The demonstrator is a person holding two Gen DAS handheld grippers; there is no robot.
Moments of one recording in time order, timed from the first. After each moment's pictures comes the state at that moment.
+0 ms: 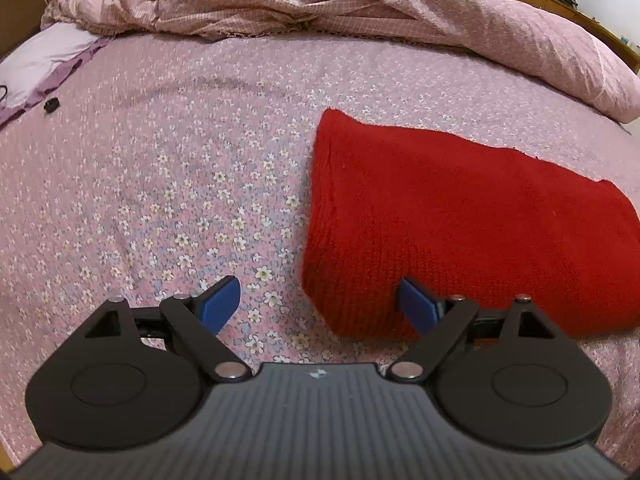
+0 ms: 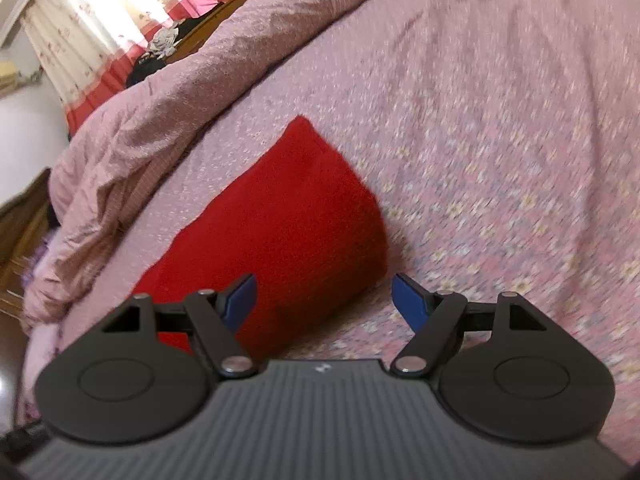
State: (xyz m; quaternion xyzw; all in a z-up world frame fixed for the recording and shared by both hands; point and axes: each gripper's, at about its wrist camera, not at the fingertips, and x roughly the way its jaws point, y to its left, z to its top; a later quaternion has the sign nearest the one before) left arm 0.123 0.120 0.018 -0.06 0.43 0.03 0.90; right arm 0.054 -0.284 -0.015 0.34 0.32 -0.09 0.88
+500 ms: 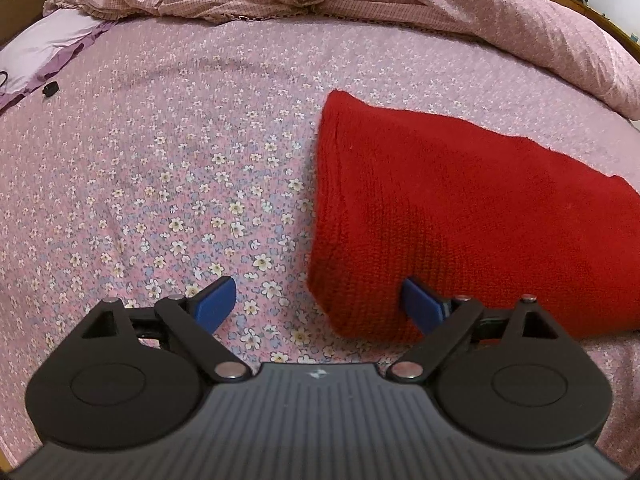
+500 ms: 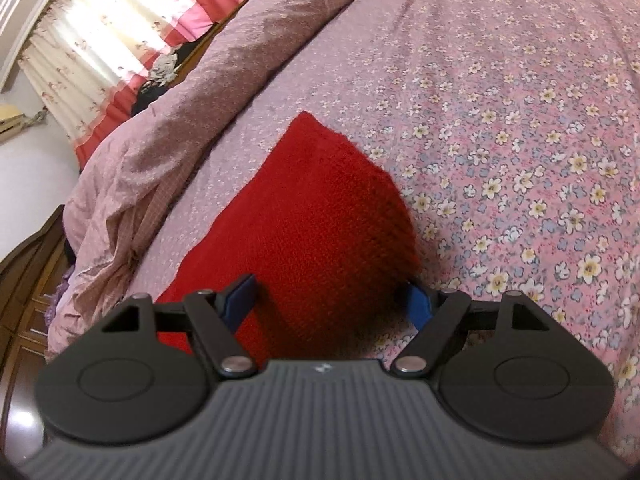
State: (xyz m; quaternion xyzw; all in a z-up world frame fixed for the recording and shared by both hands) left arm 0.133 0.121 0.003 -0.07 0.45 0.04 0.89; right arm 0.079 -0.272 -0.043 0.39 0.28 -0.08 0.87
